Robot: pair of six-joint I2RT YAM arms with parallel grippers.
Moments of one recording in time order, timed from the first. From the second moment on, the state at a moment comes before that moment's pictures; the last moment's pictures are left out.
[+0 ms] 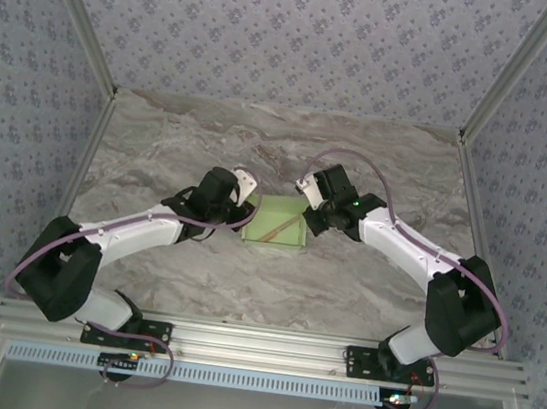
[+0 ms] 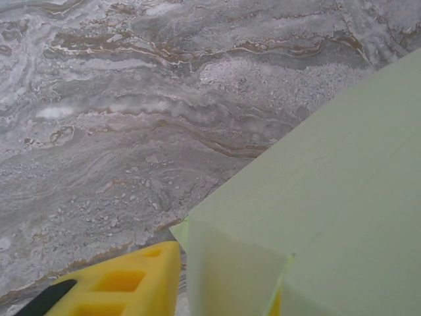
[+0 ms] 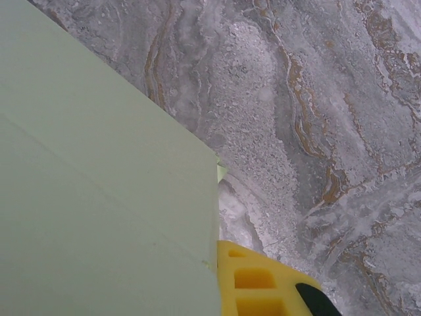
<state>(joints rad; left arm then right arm) -0.66 1.41 0.79 -0.08 -0.01 -0.02 0.60 1.51 1.06 -0.53 0.06 -0.19</state>
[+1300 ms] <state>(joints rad) -0.93 1.59 0.85 -0.02 -0.71 -0.56 0.73 1.56 0.97 -0.29 0.33 0.42</state>
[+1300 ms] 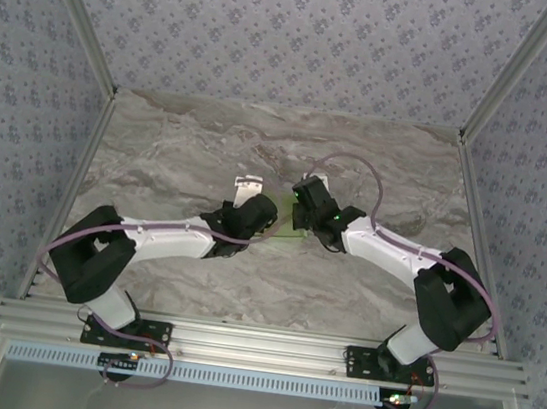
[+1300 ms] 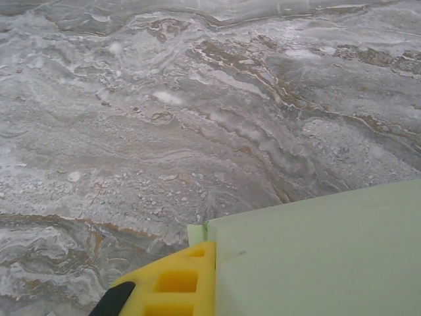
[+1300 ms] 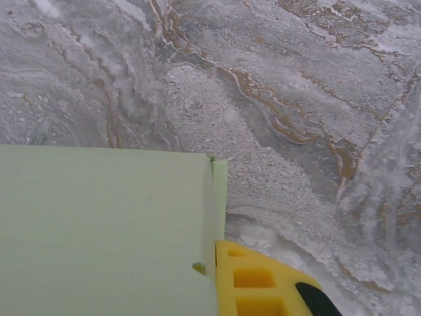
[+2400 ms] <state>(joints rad) -0.96 1.64 0.68 0.34 -0.78 -0.60 0.83 1.55 0.87 -0.16 0.46 0.58</state>
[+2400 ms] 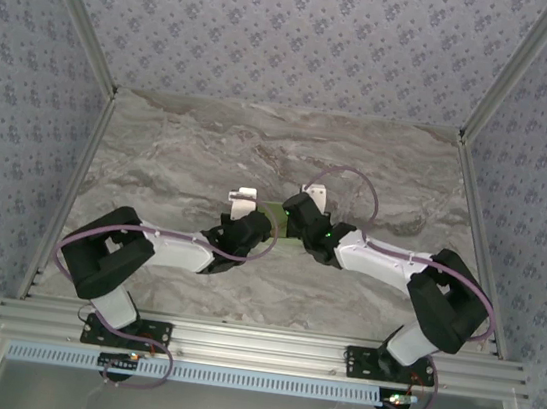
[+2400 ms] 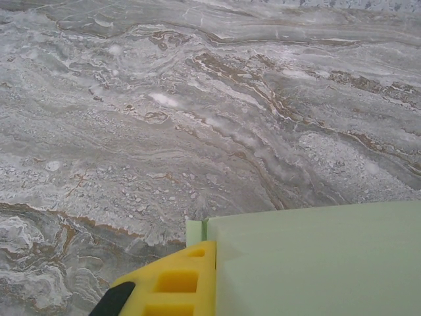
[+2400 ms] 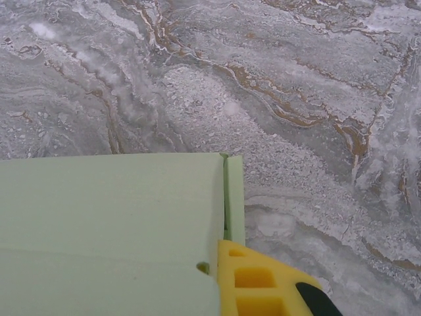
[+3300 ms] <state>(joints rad) -1.02 1.69 0.62 0.45 -0.91 -0.64 0.87 1.55 0.74 0.03 0.54 0.57</state>
